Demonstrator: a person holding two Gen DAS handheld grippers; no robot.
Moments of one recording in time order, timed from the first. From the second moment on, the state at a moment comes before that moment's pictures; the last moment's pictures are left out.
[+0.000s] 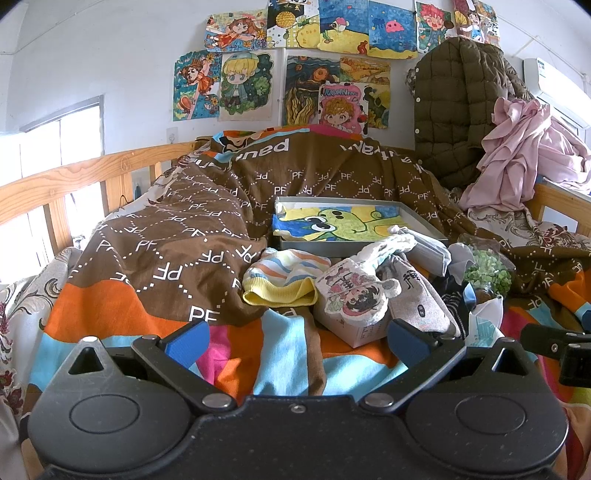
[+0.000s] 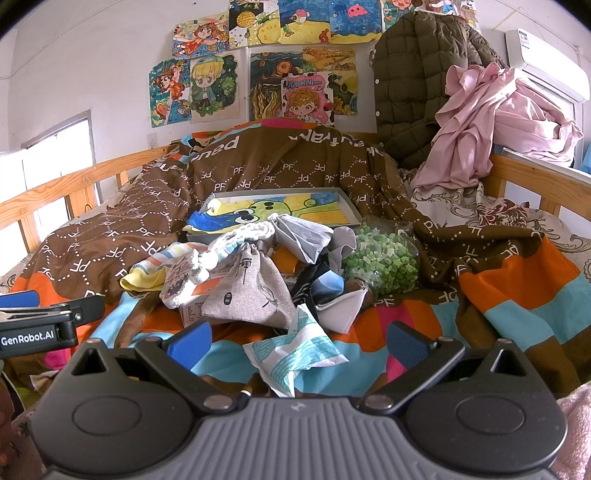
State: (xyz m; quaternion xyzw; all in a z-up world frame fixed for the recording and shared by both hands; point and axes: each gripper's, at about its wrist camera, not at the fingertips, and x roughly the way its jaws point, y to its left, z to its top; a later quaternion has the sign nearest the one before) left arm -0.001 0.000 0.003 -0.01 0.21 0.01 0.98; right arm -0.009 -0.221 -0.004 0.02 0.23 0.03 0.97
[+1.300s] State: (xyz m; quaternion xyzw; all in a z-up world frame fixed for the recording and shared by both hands) left arm 0.044 0.018 -0.009 -0.03 0.27 -0.04 0.96; right arm 0.056 -0.235 -0.017 0.01 0.32 0.07 0.94
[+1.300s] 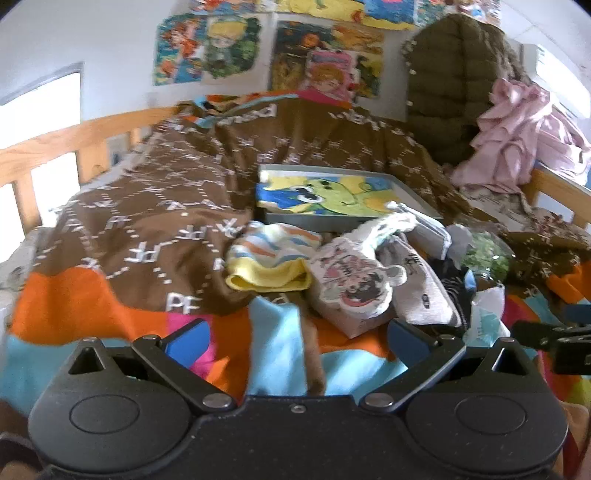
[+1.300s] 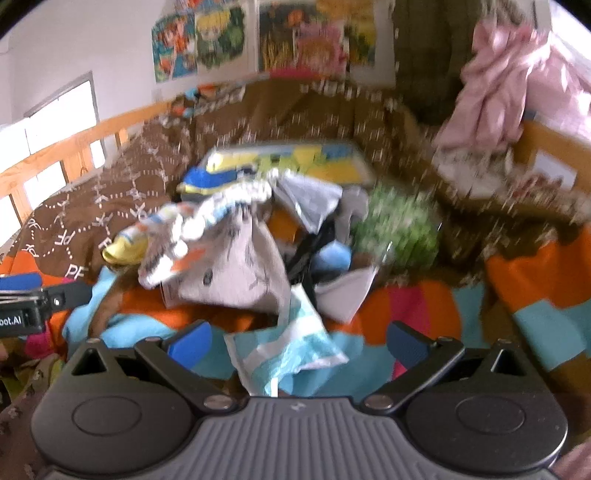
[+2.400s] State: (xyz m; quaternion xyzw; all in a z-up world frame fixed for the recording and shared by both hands) left arm 0.140 0.005 -0.053 -0.14 0.31 -0.14 0.93; right arm 0.100 -0.221 -0.057 0.06 0.38 0.15 0.91
